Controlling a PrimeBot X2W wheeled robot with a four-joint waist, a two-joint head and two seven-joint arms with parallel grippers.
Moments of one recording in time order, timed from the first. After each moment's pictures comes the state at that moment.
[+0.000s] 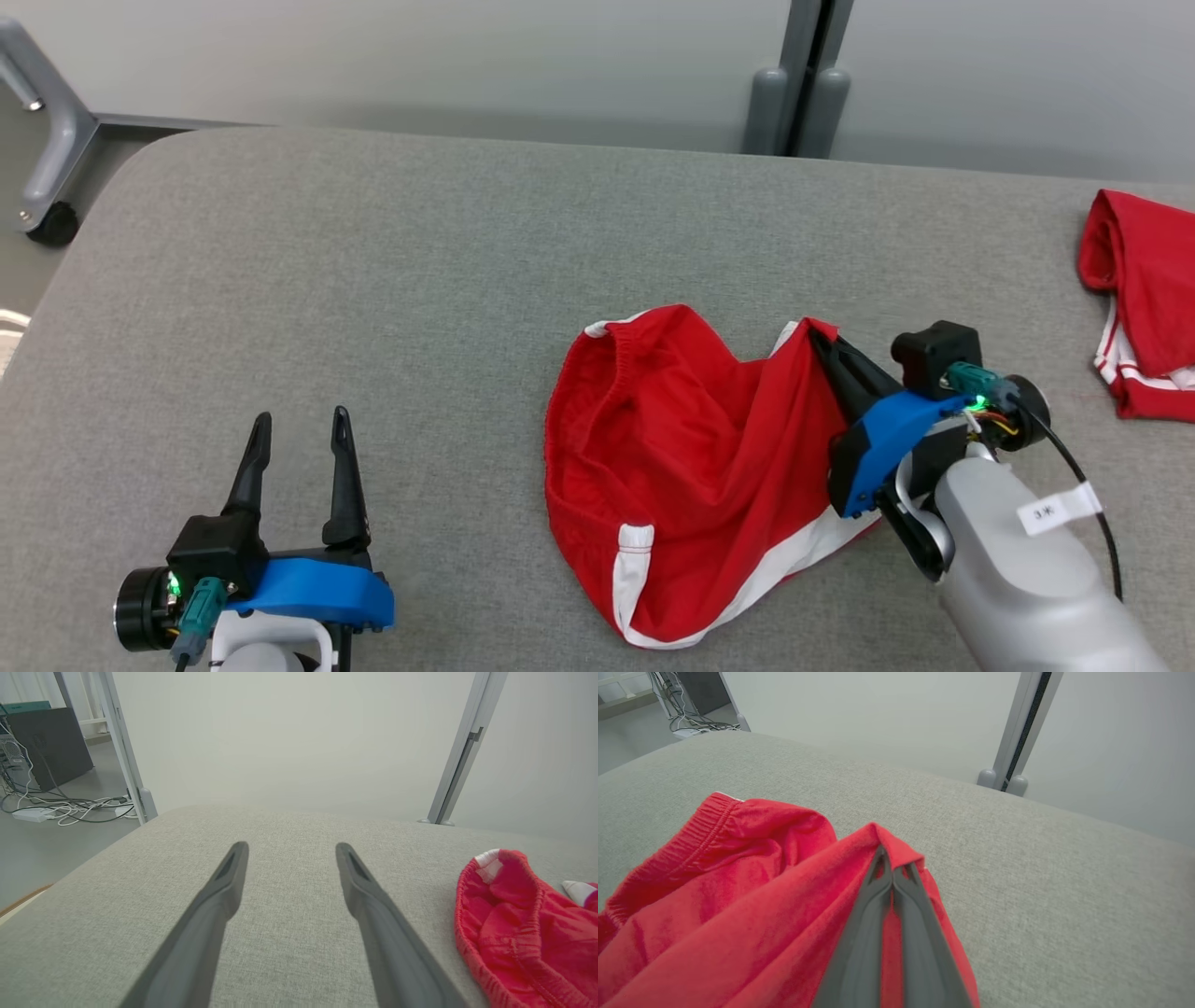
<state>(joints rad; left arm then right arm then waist) -0.11 0.05 -0.01 0.28 -0.13 -0.04 -0.26 -0.59 -0.17 0.37 0.76 0.29 0.13 -0.16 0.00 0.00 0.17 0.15</state>
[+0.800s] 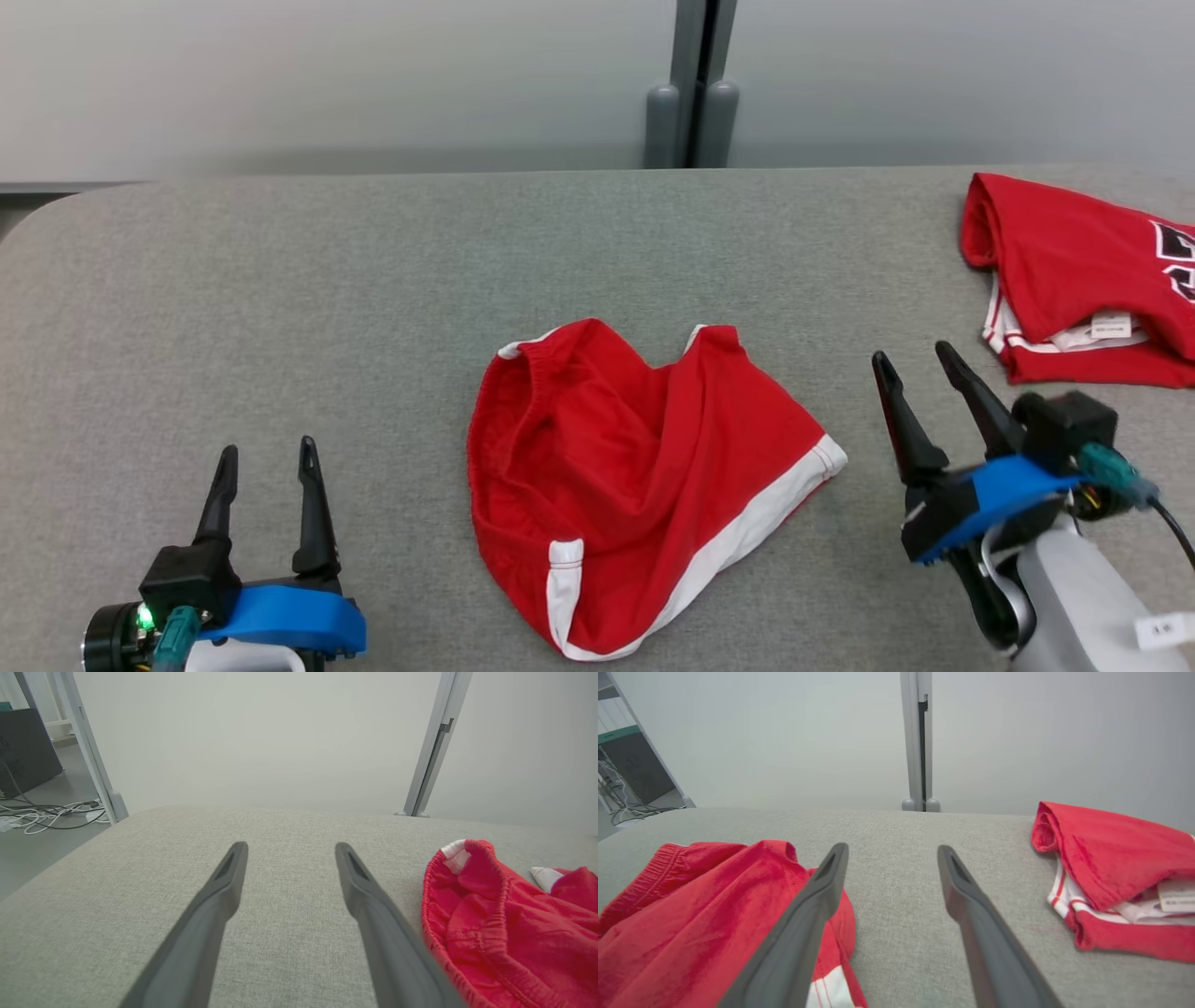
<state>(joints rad) -0.06 0.06 0.03 0.28 -0.11 -0.04 -0.26 -0.39 -0.23 0.23 0.55 0.37 0.13 -0.26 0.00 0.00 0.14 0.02</state>
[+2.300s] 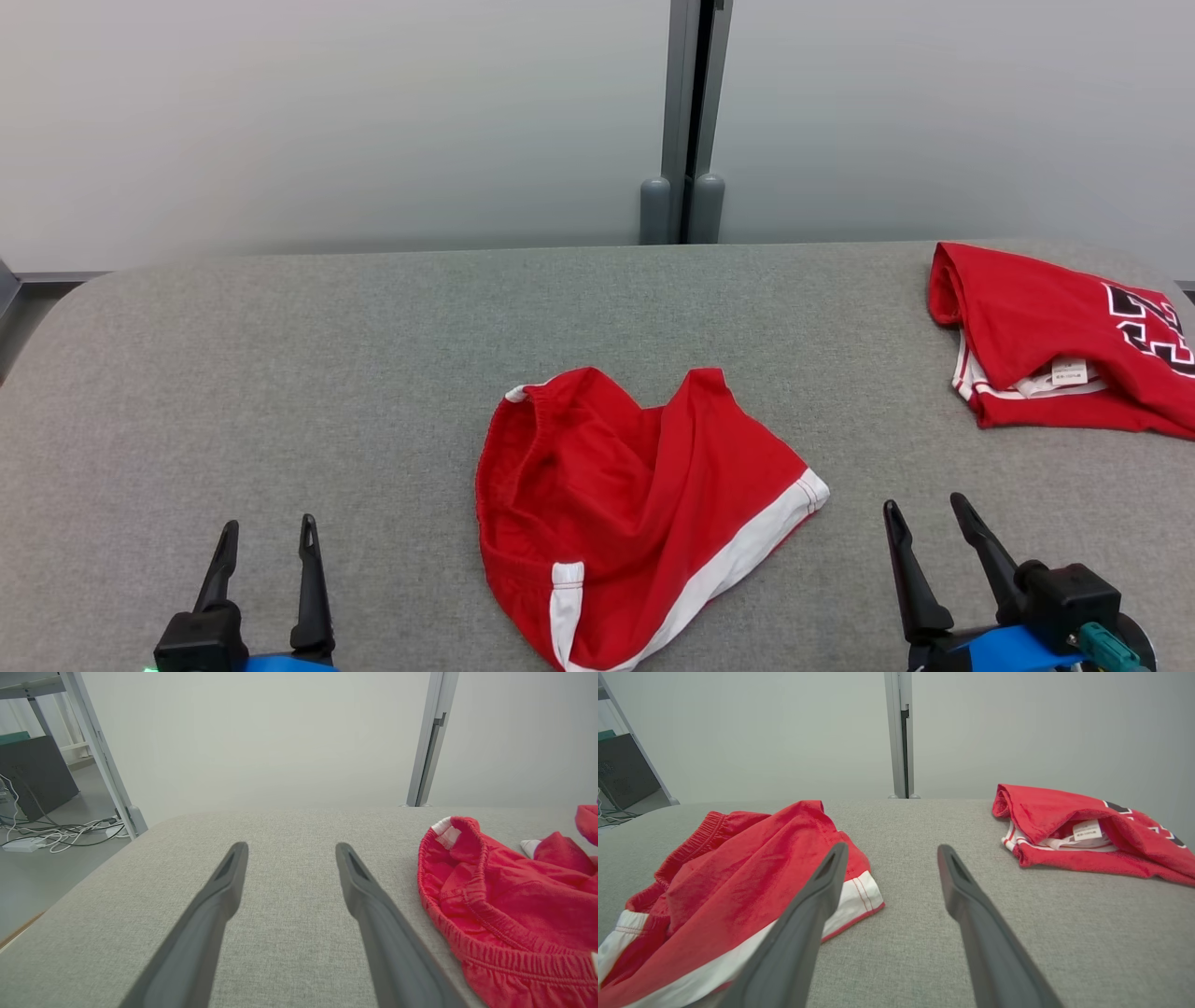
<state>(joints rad) 0.05 0.10 0.02 0.28 -0.07 -0.02 -0.26 0.03 -0.05 0.01 0.21 0.12 0.13 -0.21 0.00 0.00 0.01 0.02</state>
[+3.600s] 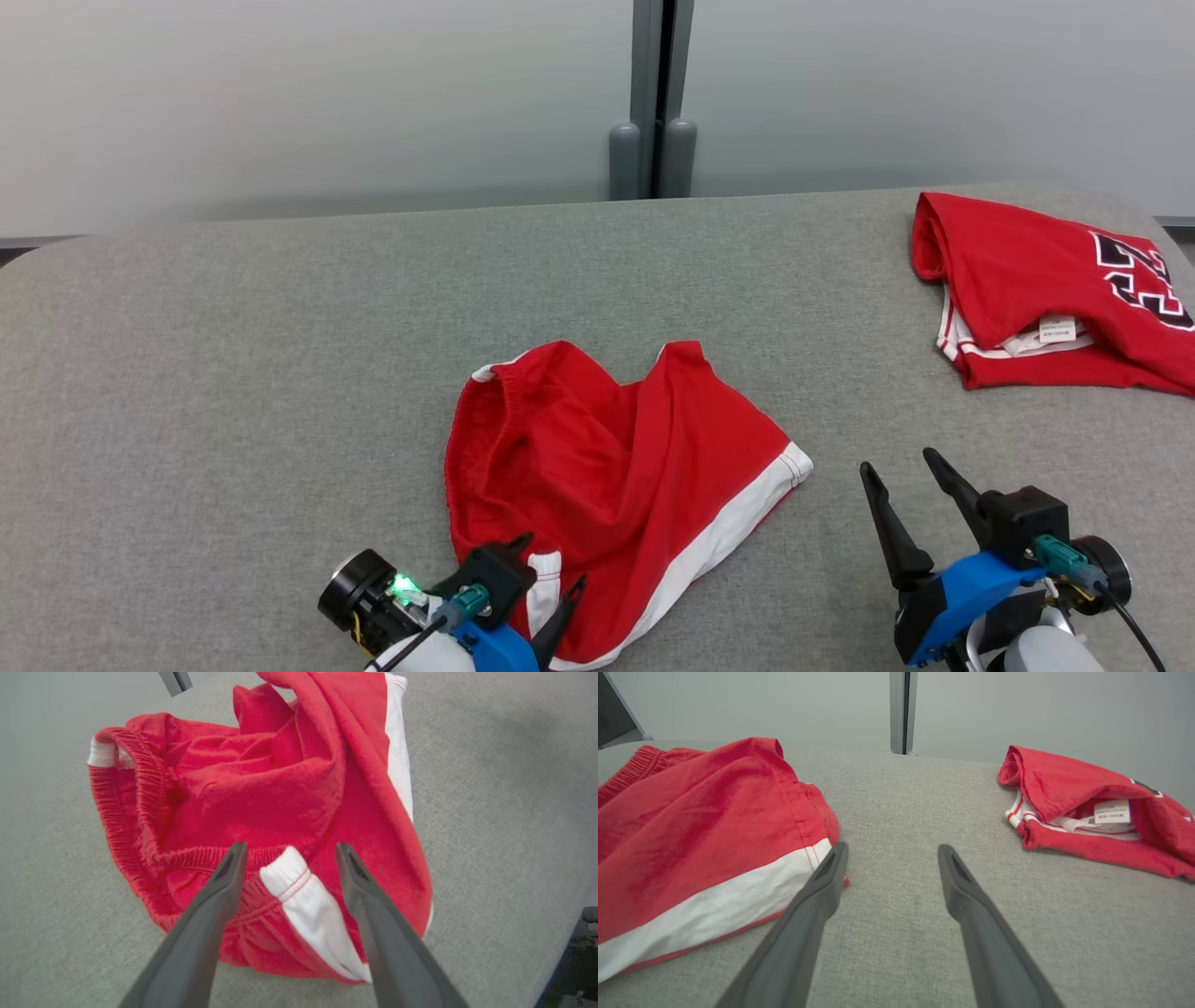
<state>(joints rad) -0.19 0.31 -0.70 0.25 -0.25 -0.13 0.16 -0.19 -0.16 0.14 0.48 0.15 0.13 -0.20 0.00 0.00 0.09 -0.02</state>
